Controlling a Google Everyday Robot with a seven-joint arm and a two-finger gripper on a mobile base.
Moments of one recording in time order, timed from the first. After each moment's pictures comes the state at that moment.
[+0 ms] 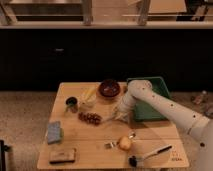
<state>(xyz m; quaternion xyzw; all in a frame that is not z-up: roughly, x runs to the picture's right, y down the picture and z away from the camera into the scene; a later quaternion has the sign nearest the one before) 0.068 0.151 0.864 -0.32 -0.27 -0.07 0.91</state>
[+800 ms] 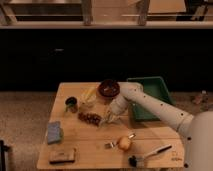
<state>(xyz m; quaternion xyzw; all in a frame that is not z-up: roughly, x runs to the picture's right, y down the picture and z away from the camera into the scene) 0.027 0.183 0.860 -0.34 -0.32 -0.11 0.88</state>
